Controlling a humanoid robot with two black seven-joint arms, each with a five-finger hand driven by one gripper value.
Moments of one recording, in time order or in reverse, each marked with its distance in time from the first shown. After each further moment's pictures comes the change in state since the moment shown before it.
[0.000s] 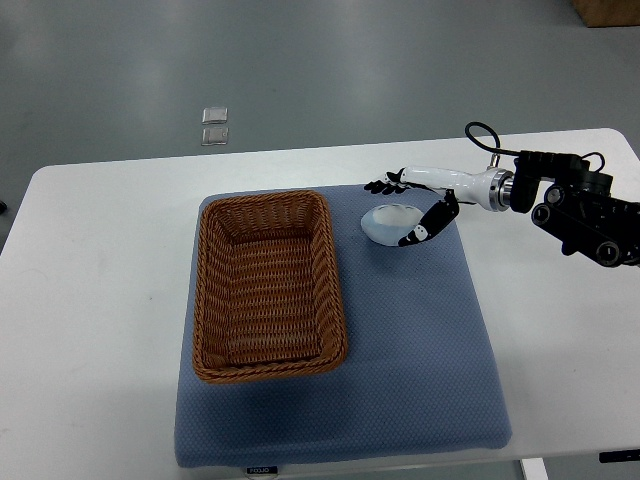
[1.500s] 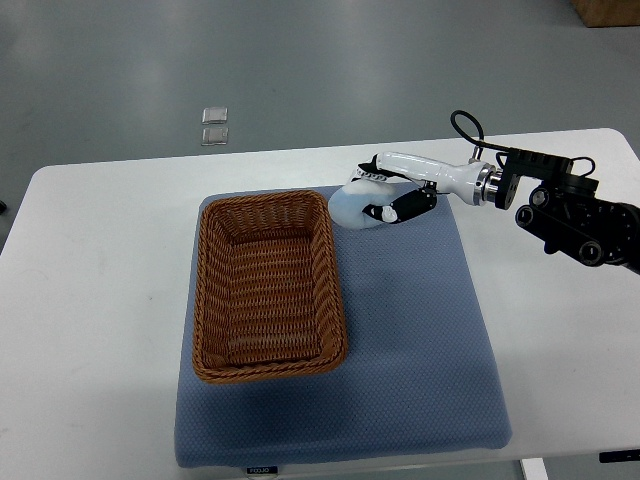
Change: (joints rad) left arm 0.000 0.000 0.000 0.000 0.000 0.000 0.000; right arm 0.019 0.029 0.002 -0.004 0.021 -0.089 0.247
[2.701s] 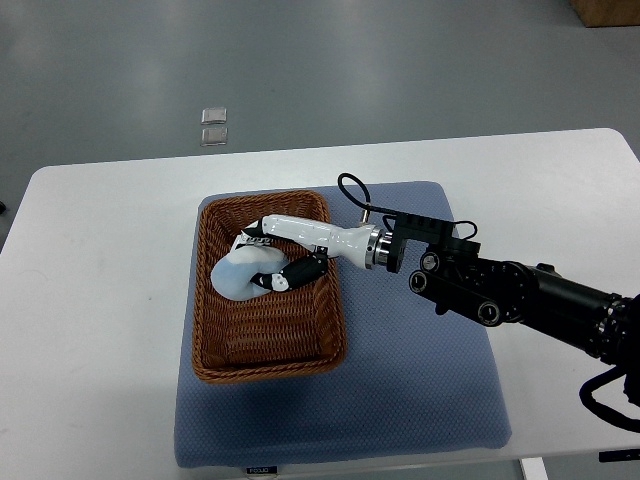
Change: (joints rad) left arm 0.000 0.000 0.000 0.000 0.000 0.000 0.000; right arm -0.089 0.291 -0.035 0.037 -0.003 -0.096 -0.024
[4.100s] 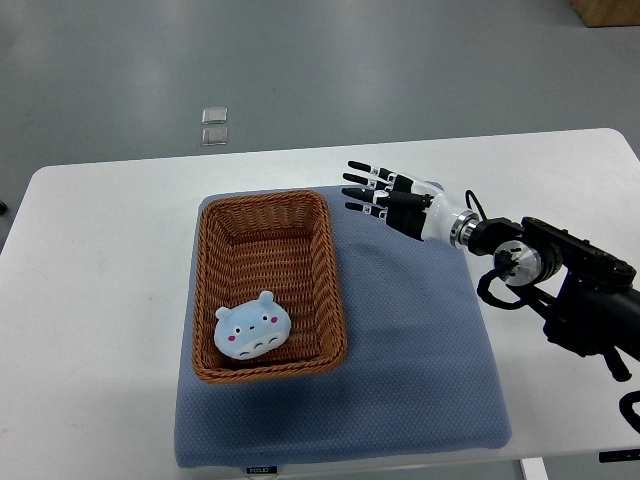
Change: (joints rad) left arm 0.000 0.000 0.000 0.000 0.000 0.000 0.000; right arm -0.129 -0.160 0.286 -0.053 1.161 0.239 -0.534
